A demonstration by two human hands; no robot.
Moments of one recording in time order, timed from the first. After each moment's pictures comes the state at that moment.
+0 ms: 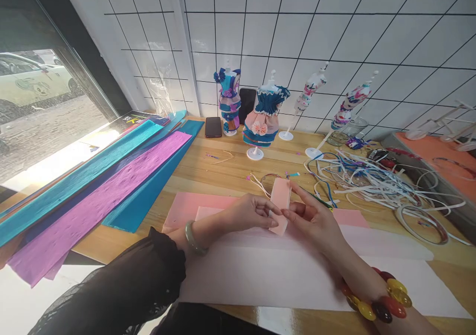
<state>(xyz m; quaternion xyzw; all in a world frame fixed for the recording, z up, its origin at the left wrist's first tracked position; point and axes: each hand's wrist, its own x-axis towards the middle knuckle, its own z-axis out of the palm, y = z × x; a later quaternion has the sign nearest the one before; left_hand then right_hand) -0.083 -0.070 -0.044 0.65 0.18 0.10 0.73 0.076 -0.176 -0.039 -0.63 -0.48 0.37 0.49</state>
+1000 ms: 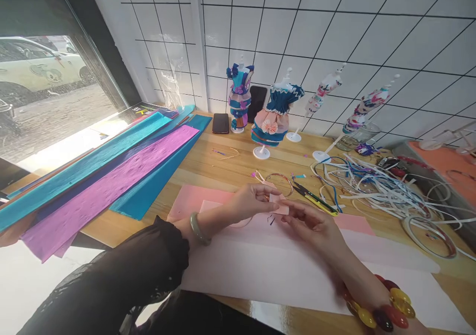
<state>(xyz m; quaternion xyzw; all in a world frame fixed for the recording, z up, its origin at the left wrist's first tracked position) -0.082 -0.065 -0.040 0.59 0.23 0.20 0.75 0.072 -0.181 -0.036 -0.60 -0.55 0.35 0.46</state>
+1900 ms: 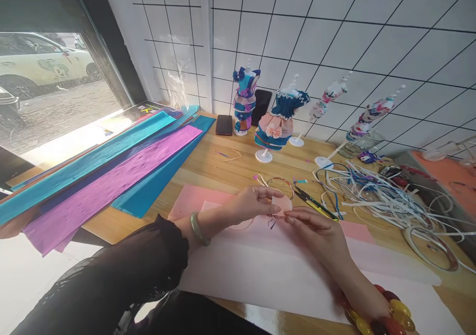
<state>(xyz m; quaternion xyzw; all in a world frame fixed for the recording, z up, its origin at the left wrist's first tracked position) -0.082 -0.063 -0.039 0.52 0.20 0.19 0.81 0.074 -0.179 -0.034 -0.63 -0.59 0.20 0.46</state>
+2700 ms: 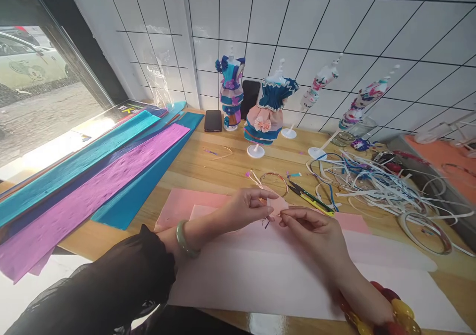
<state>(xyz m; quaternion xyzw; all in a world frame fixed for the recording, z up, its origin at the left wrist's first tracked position) -0.083 -0.070 -0.039 0.61 0.20 0.18 0.75 0.061 -0.182 -0.026 -0.67 -0.45 0.30 0.51</state>
